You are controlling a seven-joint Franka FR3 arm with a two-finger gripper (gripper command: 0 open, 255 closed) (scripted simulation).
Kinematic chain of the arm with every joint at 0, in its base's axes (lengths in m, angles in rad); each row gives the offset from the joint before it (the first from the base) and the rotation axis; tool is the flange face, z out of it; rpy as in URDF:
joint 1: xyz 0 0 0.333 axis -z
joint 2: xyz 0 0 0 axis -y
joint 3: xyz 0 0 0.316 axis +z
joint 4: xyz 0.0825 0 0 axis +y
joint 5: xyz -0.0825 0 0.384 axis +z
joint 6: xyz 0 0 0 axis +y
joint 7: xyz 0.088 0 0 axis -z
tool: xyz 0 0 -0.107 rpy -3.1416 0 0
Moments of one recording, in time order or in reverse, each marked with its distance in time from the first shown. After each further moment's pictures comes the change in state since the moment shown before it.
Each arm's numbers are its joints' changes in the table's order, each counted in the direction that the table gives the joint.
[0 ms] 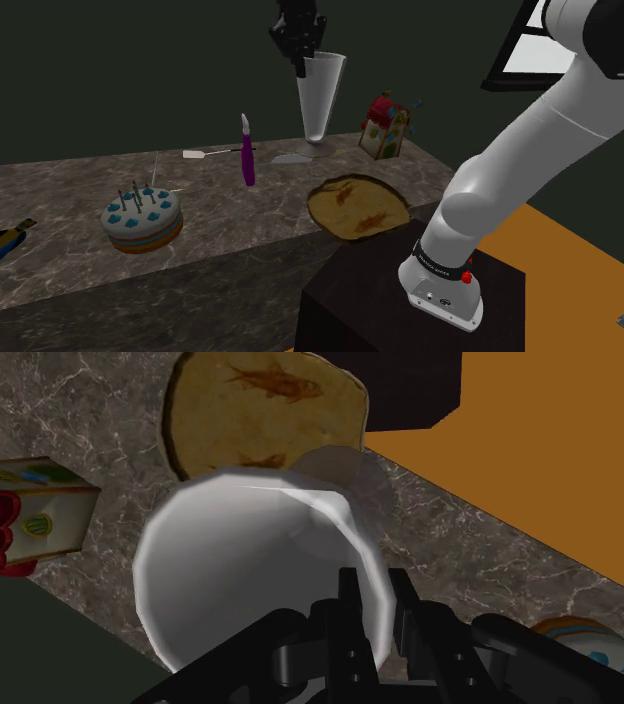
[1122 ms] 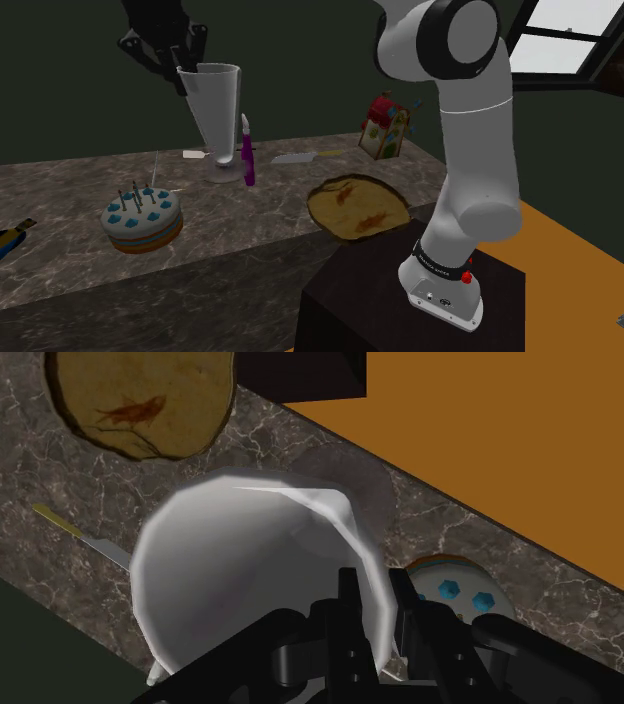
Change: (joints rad) arm -0.320 -0.757 0.212 -0.810 -0.294 0.172 0.418
